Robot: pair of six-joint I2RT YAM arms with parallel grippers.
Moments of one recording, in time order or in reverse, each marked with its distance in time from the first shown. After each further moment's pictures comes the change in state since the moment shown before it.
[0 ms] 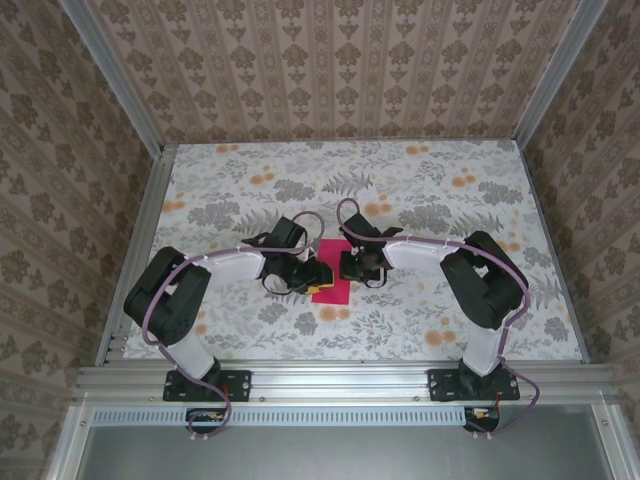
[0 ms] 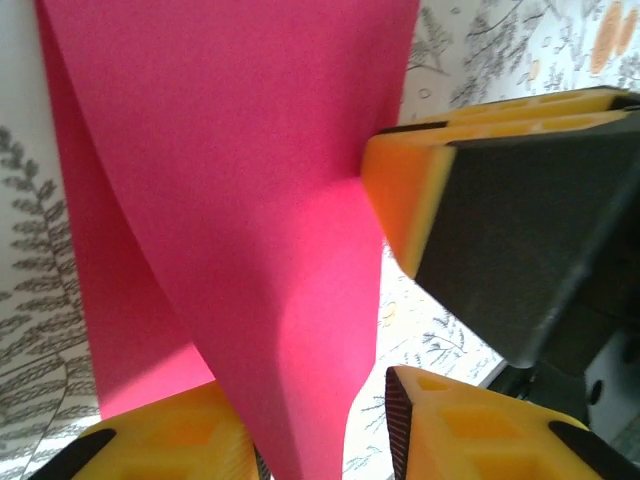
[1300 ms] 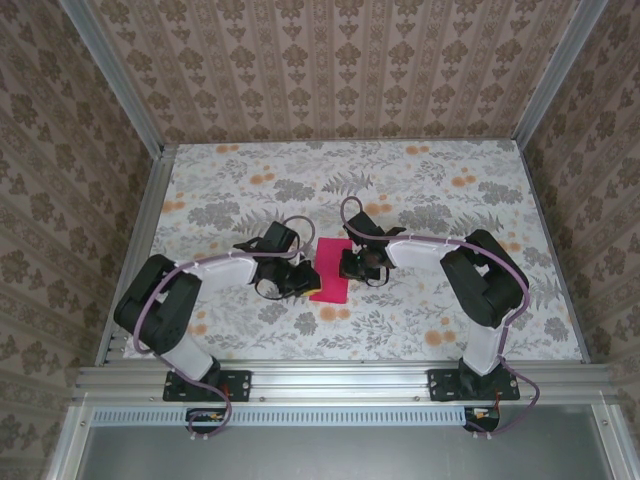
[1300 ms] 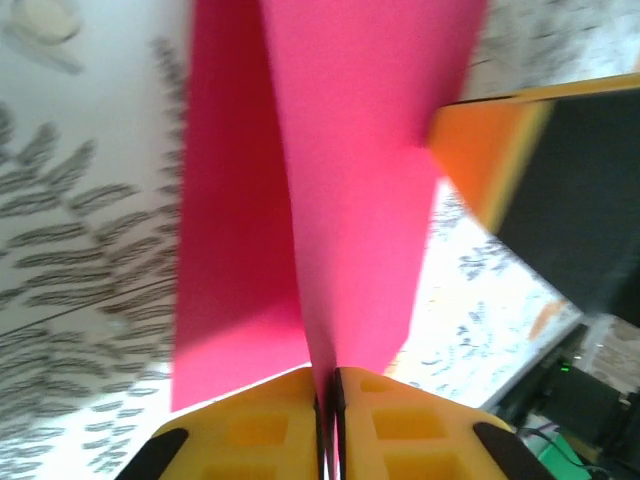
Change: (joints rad) left arm 0.021 -0.056 -0.064 -0.056 -0.062 -0.021; right arm -0.026 0.006 -0.019 0.051 -0.058 0.003
